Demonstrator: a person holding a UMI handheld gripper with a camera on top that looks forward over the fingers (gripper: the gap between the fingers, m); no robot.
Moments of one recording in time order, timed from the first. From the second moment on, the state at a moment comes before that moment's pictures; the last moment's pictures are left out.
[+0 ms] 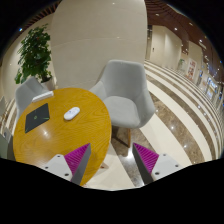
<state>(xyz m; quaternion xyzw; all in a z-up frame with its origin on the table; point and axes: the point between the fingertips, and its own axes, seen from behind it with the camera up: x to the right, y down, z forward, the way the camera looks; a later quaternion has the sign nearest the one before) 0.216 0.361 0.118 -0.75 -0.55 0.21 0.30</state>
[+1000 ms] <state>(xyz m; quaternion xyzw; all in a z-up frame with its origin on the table) 0.087 0.178 0.059 -0.64 -0.67 0.27 0.26</state>
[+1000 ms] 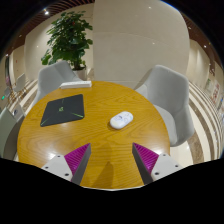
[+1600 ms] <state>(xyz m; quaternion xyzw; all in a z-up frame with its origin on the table) -0.064 0.191 -0.024 -0.66 -0.65 0.27 0.28</state>
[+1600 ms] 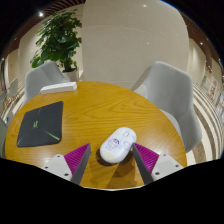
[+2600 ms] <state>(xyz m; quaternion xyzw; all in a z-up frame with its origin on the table) -0.162 0.004 0.121 -0.64 -0.63 0.36 0.26</state>
